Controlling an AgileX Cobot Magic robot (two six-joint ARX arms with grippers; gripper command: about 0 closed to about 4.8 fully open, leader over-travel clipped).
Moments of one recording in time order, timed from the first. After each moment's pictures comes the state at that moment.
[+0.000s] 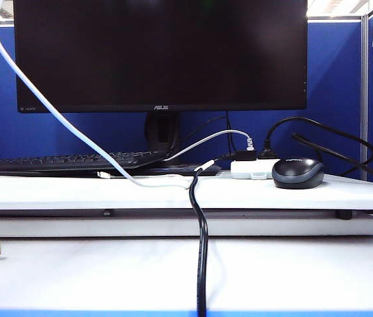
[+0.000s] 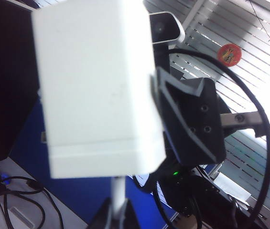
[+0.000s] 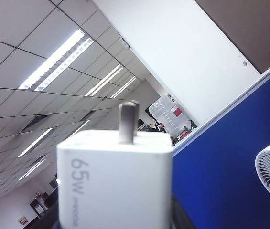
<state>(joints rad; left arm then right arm) -0.28 1.37 1.79 -0.22 0.92 -0.63 0.58 1.80 2.10 0.26 -0.72 1.13</state>
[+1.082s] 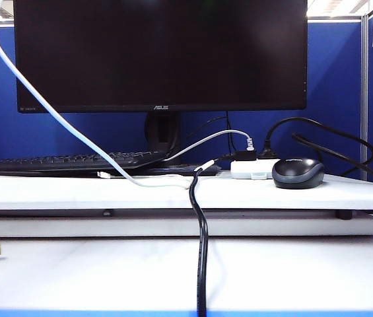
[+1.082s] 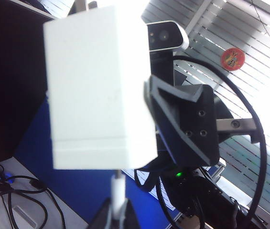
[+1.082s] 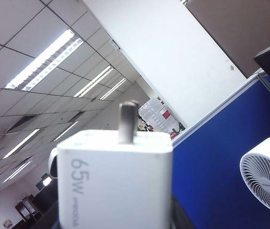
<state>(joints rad) -0.25 1.37 1.78 -0.21 0.93 -0.65 0.57 1.80 2.11 0.23 -0.71 1.07</state>
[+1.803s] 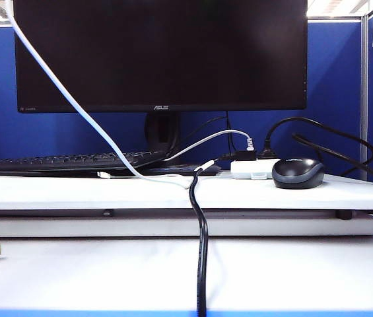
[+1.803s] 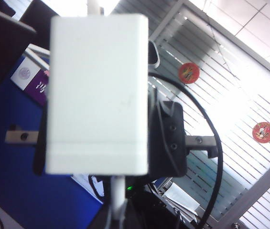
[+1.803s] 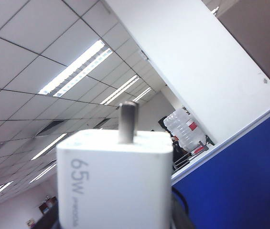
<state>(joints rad) -0.25 1.37 1.78 0.00 1.01 -0.95 0.59 1.80 2.11 0.37 -0.72 1.16</state>
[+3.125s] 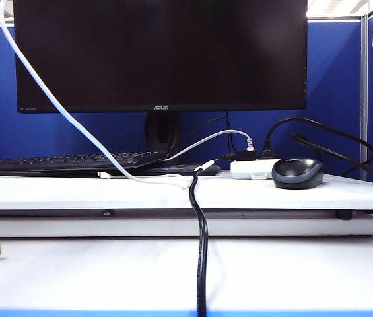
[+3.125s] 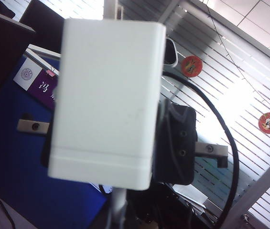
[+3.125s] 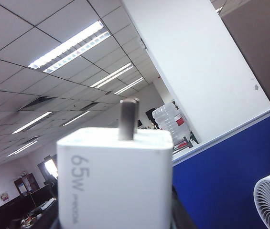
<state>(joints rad) -0.25 1.38 1.78 0.00 1.00 -0.89 0.61 1.79 2.12 0.29 -0.79 0.97</state>
